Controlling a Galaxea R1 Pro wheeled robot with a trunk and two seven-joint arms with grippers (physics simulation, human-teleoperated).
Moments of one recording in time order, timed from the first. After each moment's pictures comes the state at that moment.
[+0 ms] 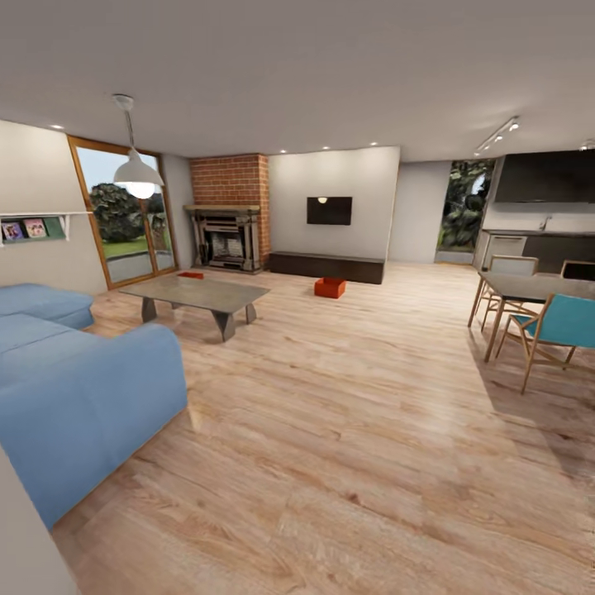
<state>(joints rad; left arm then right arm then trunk) 0.00 -0.04 0.01 -0.03 0.08 -0.05 0.00 -0.16 0.00 0.53 0.03 -0.17 -0.15 0.00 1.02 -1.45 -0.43</state>
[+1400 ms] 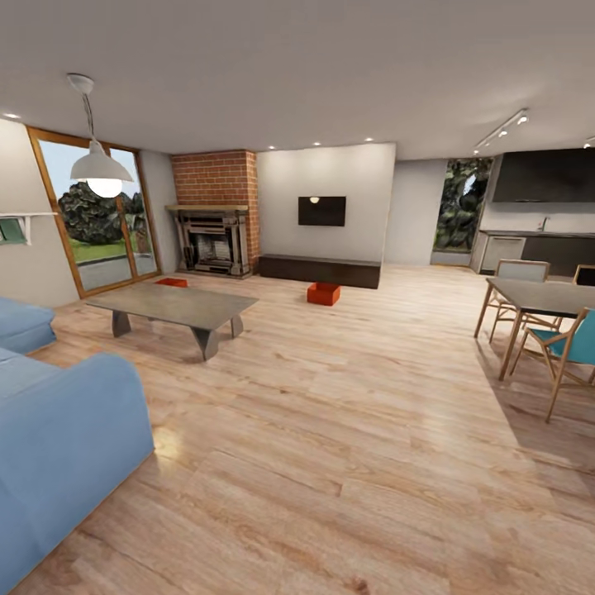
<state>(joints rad) 0.00 -0.04 0.01 -0.03 0.08 -0.05 0.00 -0.16 0.00 0.53 0.03 -0.17 -0.15 0.00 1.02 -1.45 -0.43</state>
